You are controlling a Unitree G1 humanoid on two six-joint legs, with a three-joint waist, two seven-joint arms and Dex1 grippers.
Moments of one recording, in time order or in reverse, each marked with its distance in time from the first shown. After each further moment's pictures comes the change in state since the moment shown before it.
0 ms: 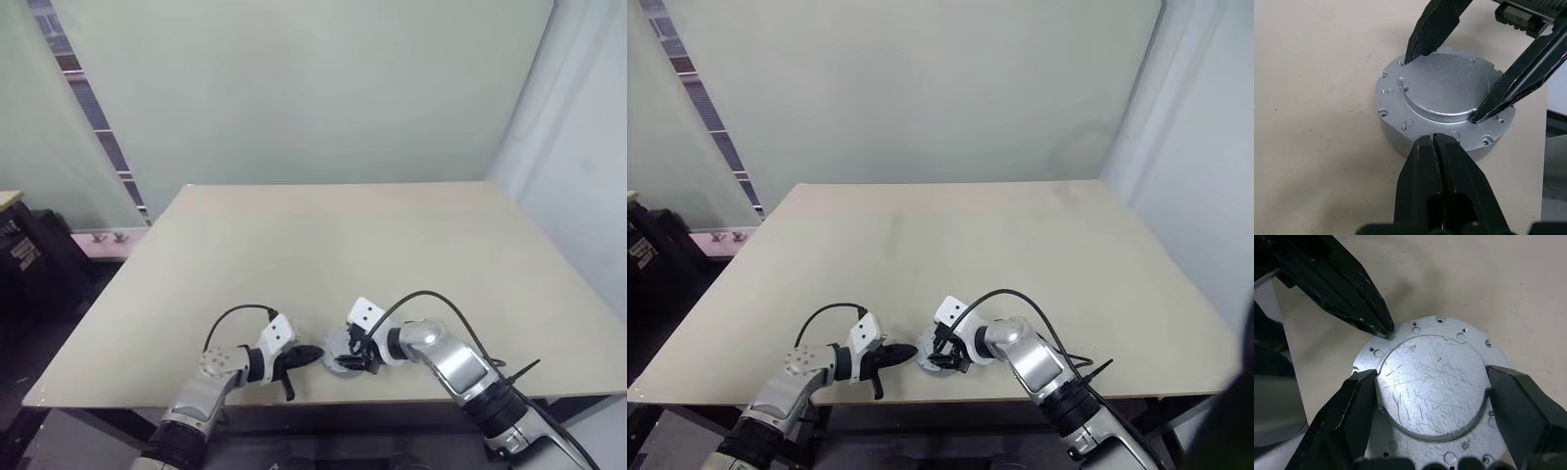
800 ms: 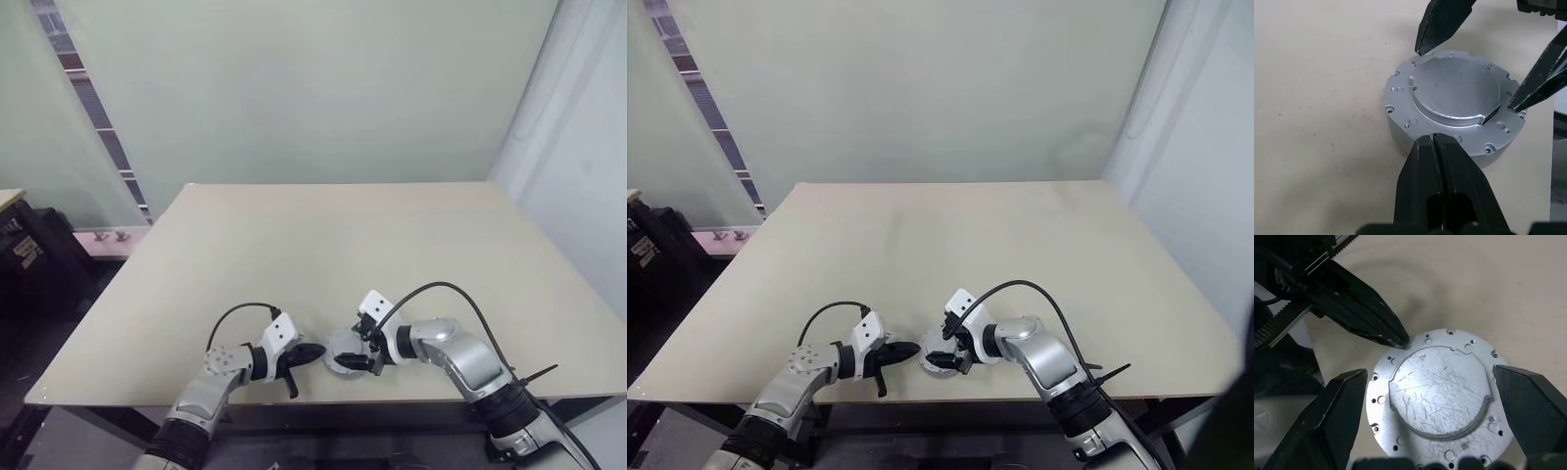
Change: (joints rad) left arm -0.008 -0.009 -0.008 0.006 0.006 -0.008 0.014; right arm 0.013 -0.004 -0.098 -0.066 0.121 0.121 0.018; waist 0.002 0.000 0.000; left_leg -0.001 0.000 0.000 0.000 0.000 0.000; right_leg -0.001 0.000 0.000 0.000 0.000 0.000
